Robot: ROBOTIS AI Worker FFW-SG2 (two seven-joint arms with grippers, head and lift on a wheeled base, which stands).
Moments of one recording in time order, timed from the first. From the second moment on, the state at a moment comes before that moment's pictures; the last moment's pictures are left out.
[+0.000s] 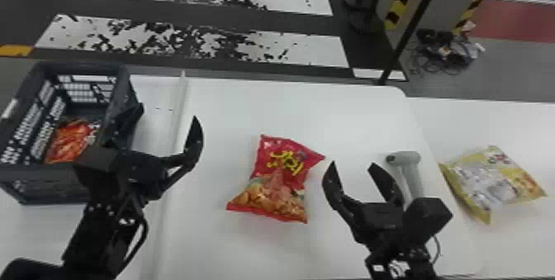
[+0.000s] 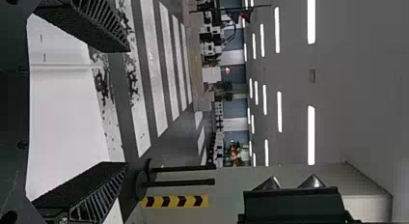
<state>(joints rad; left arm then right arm) 0.40 0.16 -0.16 -1.88 -0.02 -0.12 0.00 0.55 -0.13 0.07 -1.82 -0.26 -0.14 0.01</state>
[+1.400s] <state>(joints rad) 0.55 0.15 -0.09 -1.88 0.04 -0.27 -0.01 0.35 -0.10 -0.15 -1.74 -0.68 0.86 0.43</state>
